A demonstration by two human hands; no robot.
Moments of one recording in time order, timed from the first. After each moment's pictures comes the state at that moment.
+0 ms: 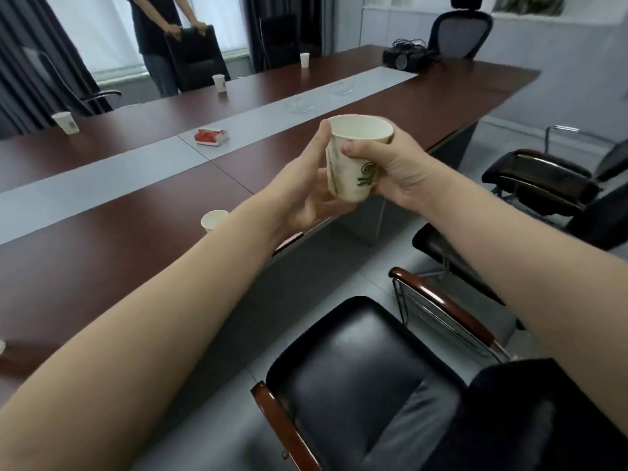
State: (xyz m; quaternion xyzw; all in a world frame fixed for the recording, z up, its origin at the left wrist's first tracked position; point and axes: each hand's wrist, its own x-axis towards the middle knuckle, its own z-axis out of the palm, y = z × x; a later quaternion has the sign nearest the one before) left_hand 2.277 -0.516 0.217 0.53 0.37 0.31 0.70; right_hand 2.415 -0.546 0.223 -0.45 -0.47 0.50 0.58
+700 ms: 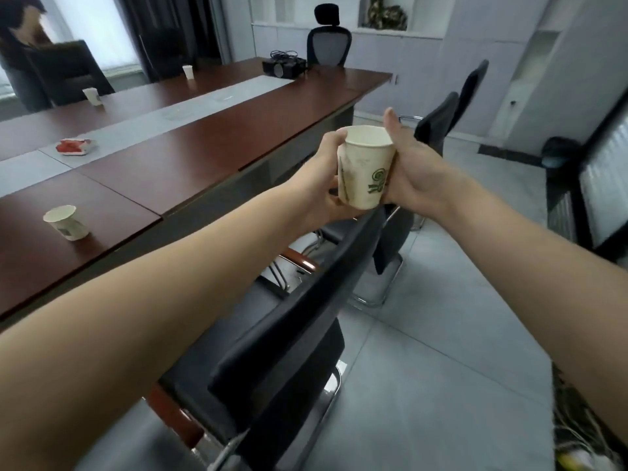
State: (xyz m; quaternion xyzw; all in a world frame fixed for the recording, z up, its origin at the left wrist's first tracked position) left_hand 2.527 -0.842 0.232 0.53 0.32 0.21 0.76; right_hand 2.662 -0.895 0.223 -0.52 -0.37 0.48 0.60
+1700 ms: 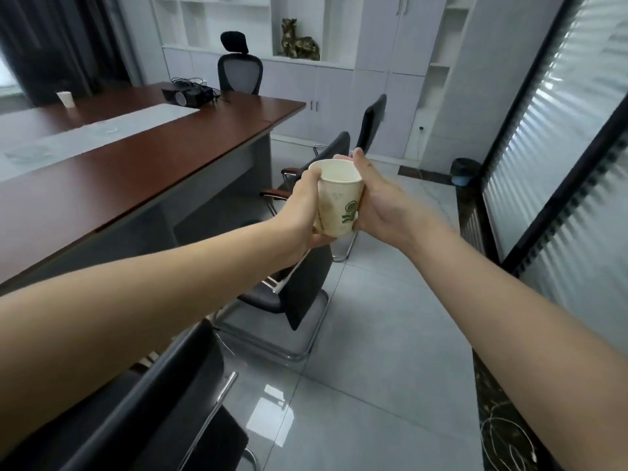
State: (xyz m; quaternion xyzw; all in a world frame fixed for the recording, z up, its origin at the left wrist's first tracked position) left_hand 2.840 -0.846 0.238 0.54 0.30 0.21 0.76; right_hand 2.959 -0.901 0.221 -0.55 -0.32 0.43 0.64
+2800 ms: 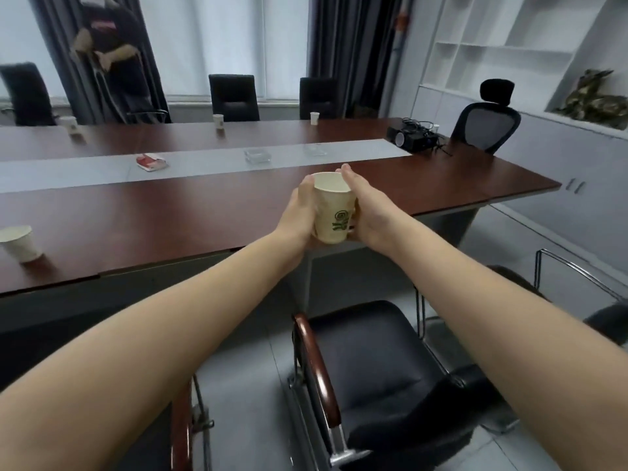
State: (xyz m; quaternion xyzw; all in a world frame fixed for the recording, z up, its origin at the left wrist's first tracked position) left_hand 2.938 -0.460 0.222 0.47 0.49 0.53 0.52; right_hand 3.044 -0.432 0.231 -0.46 -0.49 0.60 0.44
